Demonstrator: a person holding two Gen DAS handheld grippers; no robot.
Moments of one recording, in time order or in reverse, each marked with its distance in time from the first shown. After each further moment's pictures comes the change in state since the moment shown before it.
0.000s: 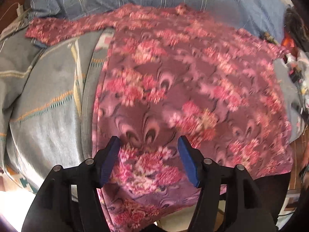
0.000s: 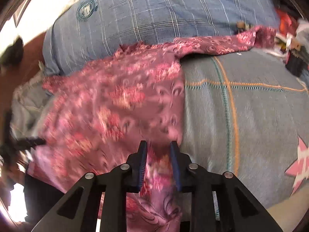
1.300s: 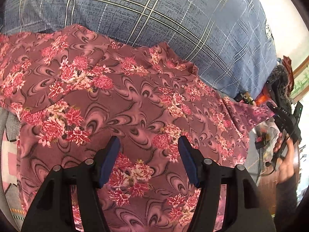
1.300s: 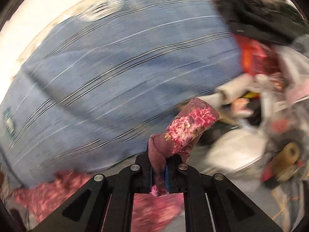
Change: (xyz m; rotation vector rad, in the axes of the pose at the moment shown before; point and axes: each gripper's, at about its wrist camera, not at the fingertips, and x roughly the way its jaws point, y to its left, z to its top) left arm 0.101 -0.019 0.194 -0.182 -0.037 -0.430; right arm 0.058 -0.064 0.250 0.202 -0.249 -0.291
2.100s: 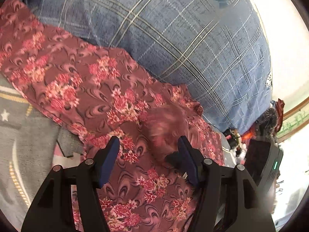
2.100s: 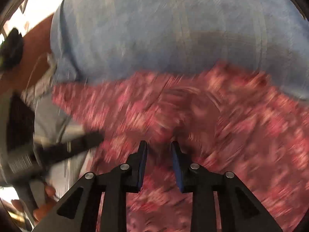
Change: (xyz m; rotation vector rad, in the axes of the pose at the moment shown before) left arm -0.059 0.076 0.027 -0.219 -0.083 -0.095; right arm 0.042 0.339 -0.225 -0.462 0.516 0.426
